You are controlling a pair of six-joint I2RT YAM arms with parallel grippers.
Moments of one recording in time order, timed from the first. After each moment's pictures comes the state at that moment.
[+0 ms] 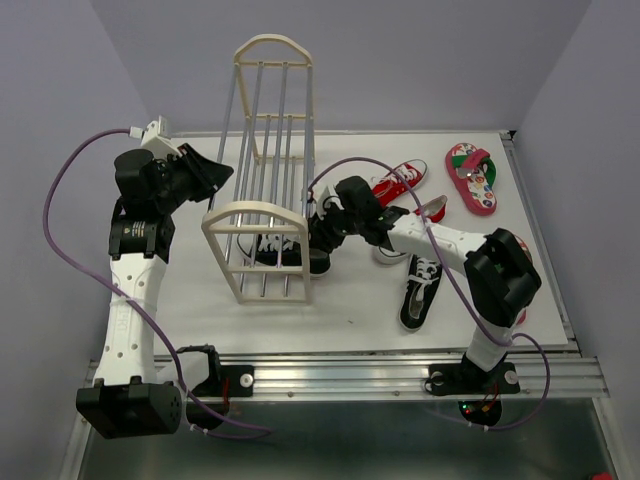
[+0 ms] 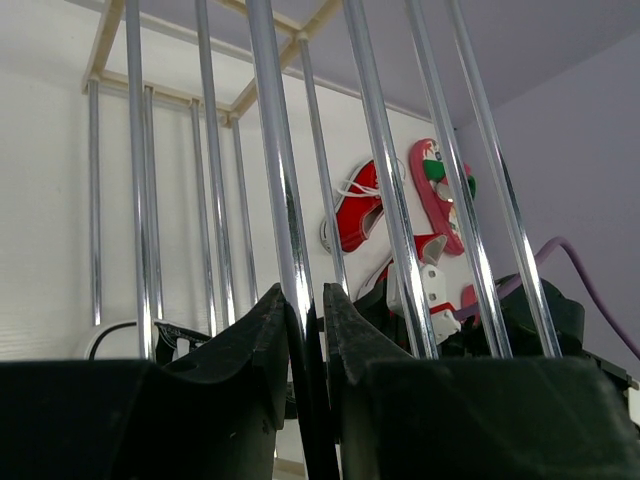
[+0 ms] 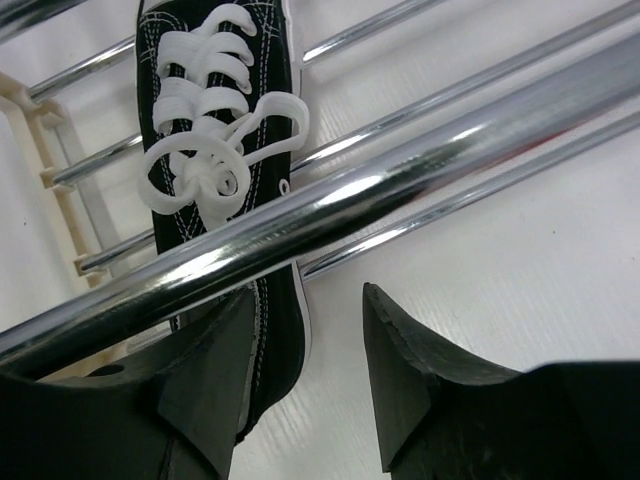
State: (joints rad) left arm 0.04 1.07 1.19 -0.39 0.47 -0.57; right arm 0.74 1.79 1.26 -0.09 -0.39 -0.17
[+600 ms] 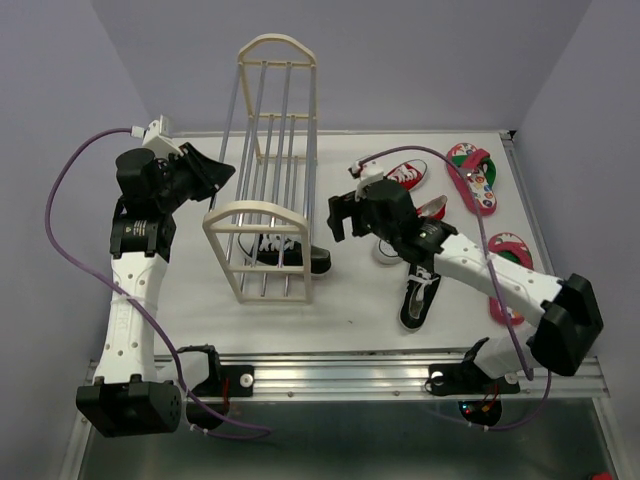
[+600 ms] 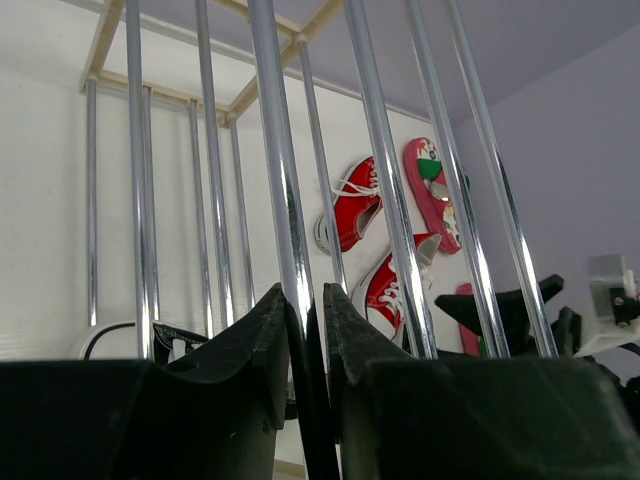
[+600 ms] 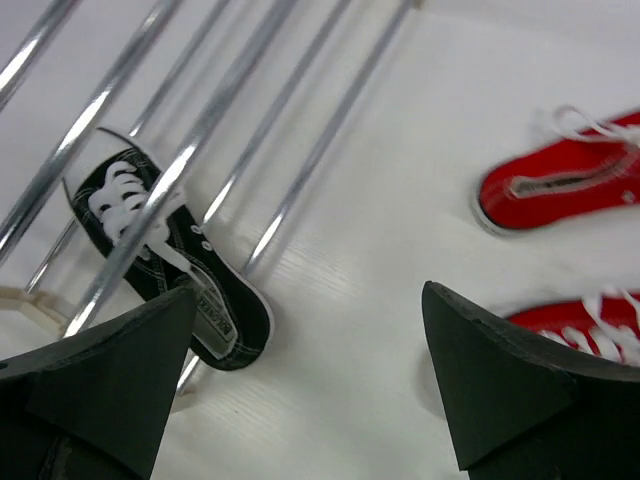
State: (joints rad) left arm 0.04 1.08 1.19 -0.37 0.47 -0.58; right arm 0.78 1.44 1.14 -0.14 0.19 0.19
